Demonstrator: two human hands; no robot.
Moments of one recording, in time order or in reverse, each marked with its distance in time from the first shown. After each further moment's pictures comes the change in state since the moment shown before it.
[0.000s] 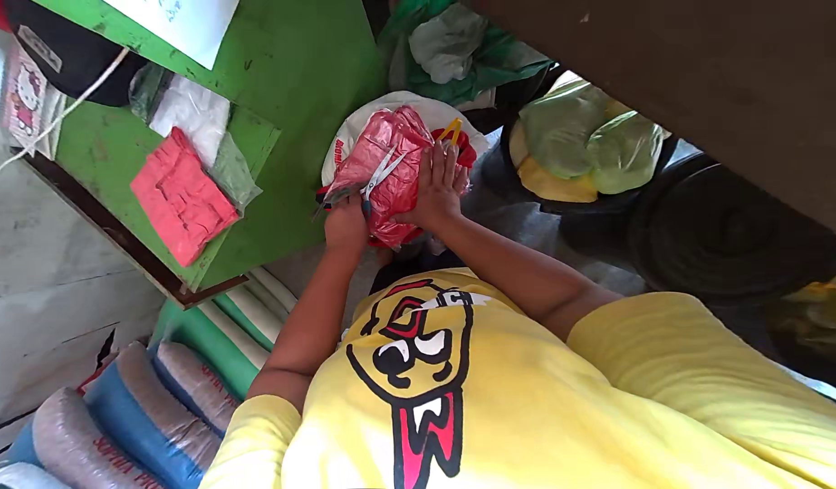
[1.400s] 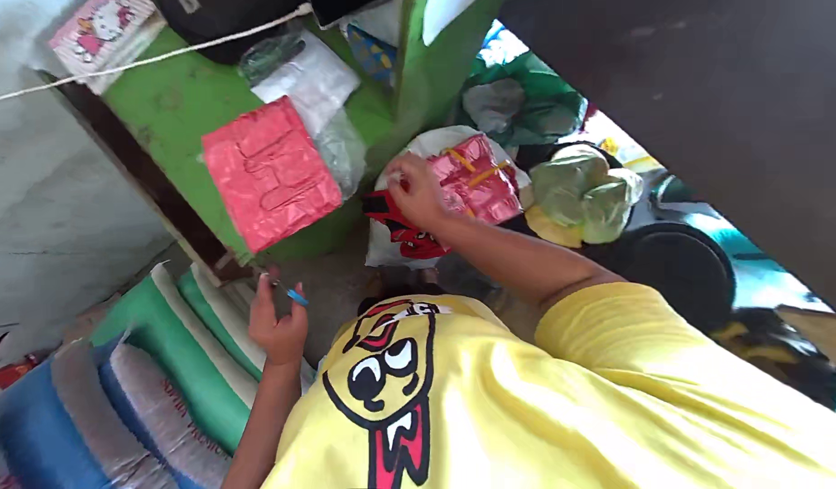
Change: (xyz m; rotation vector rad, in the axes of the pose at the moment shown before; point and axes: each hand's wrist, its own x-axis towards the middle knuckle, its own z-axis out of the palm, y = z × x) left_hand -0.177 -0.265 0.019 -0.609 1.015 0.133; right_hand -0.016 -0.194 -0.009 0.327 0.215 -0.584
